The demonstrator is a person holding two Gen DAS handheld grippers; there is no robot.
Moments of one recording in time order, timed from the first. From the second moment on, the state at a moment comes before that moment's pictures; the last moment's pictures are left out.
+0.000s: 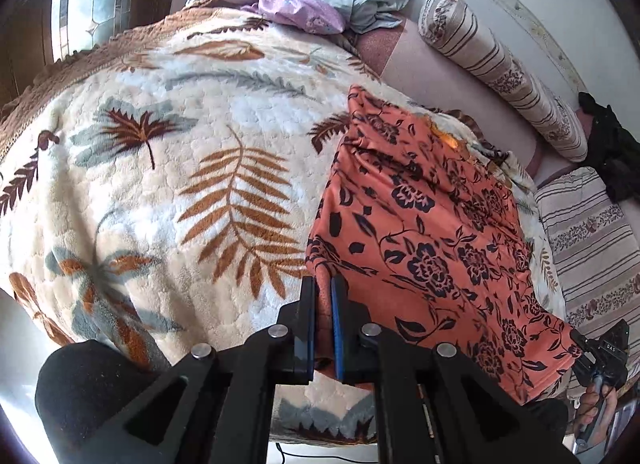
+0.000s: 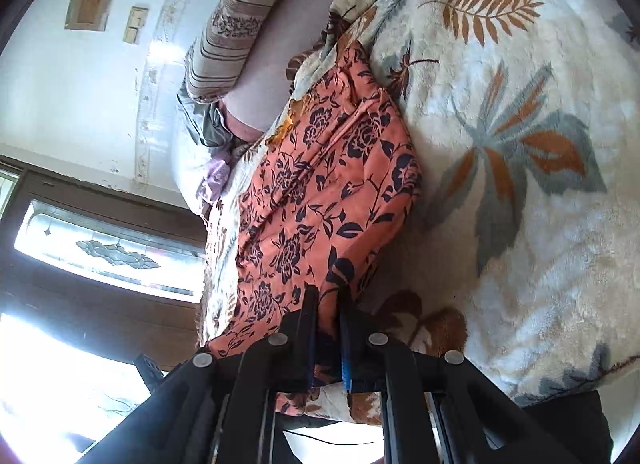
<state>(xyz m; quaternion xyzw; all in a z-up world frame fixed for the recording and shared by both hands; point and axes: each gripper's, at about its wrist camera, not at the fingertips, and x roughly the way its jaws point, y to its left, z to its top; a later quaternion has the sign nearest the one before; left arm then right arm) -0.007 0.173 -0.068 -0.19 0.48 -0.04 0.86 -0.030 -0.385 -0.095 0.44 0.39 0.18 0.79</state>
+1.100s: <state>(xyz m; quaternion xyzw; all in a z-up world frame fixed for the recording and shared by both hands) 0.109 0.180 -0.084 -0.07 0.49 -0.14 0.85 0.153 -0.333 -0.067 0.15 0.44 0.24 0.85</state>
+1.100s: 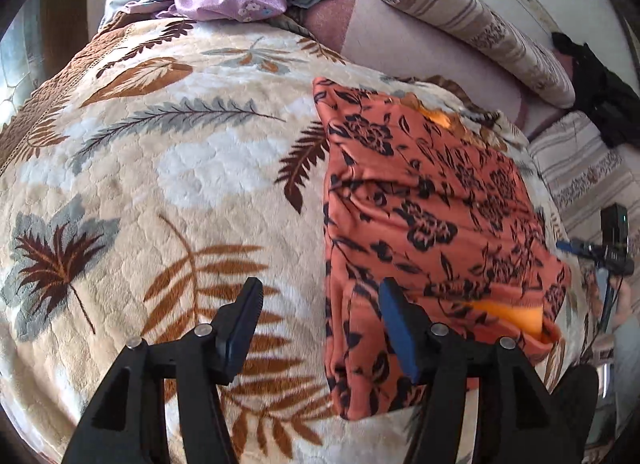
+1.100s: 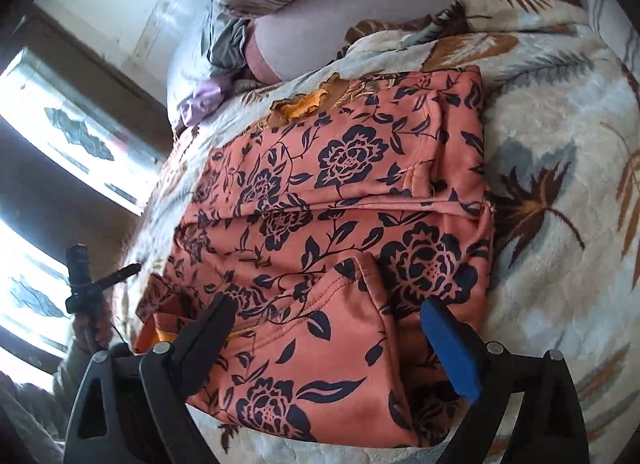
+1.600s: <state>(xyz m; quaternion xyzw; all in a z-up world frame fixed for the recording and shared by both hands) 0.103 0.135 -0.100 0.00 0.50 -0.18 0.85 0.162 -0.301 -0.105 0.07 0.51 0.21 0.83</state>
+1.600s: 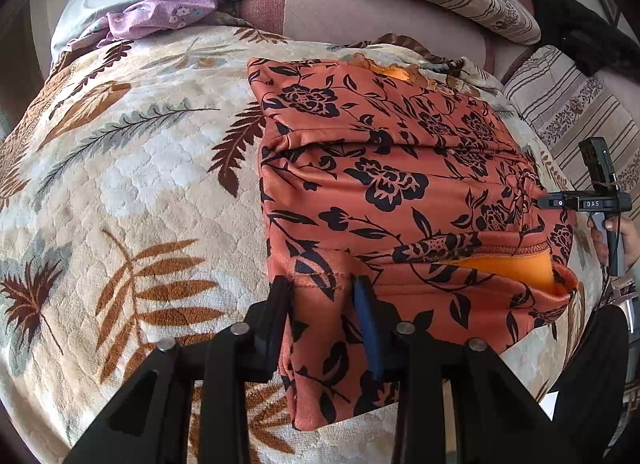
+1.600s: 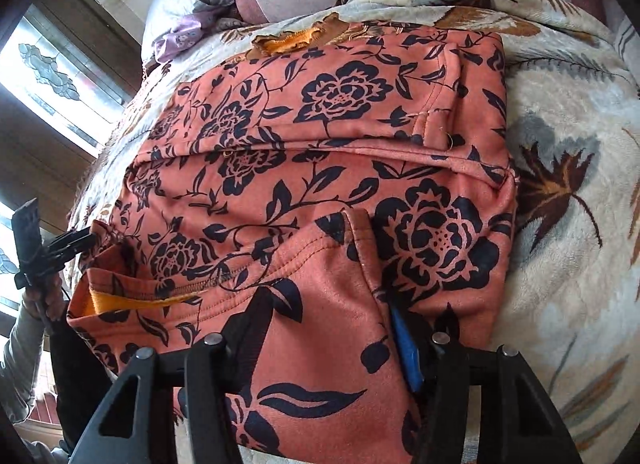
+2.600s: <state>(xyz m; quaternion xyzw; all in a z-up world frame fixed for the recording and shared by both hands) 0.255 0.114 0.022 0.01 0.30 -0.10 0.95 0.221 -0.366 0.049 0.12 0.21 0.04 0.97</state>
